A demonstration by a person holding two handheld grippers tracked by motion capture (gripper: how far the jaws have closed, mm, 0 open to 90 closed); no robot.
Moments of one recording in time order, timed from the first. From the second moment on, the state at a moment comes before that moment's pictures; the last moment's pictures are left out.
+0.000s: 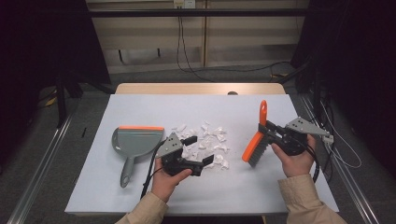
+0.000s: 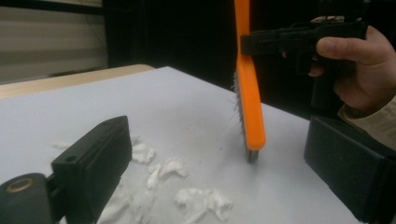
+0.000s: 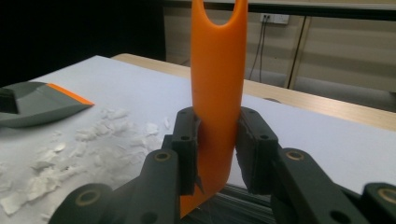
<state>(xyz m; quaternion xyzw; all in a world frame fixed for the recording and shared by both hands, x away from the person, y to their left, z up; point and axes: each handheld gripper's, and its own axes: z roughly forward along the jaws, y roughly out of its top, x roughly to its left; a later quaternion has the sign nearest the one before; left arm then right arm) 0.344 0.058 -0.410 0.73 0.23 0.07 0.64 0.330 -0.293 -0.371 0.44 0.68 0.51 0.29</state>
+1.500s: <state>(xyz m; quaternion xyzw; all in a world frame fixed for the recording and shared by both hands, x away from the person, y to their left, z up) 0.355 0.053 -0.404 0.71 0.34 0.19 0.59 0.366 -0.141 -0.357 0.47 0.64 0.59 0.18</state>
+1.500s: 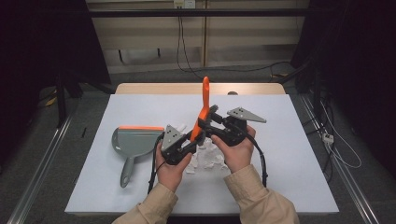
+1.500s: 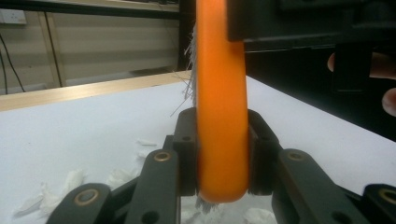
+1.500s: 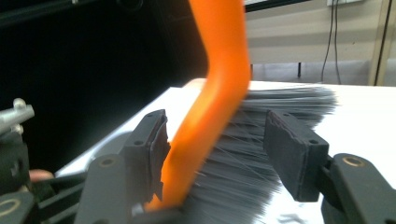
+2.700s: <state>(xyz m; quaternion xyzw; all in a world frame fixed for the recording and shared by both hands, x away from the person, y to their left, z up) 0.346 0.067 -0.390 0.70 0.31 0.23 0.60 0.379 -0.163 -0.341 0.50 0.64 0.57 0.15</state>
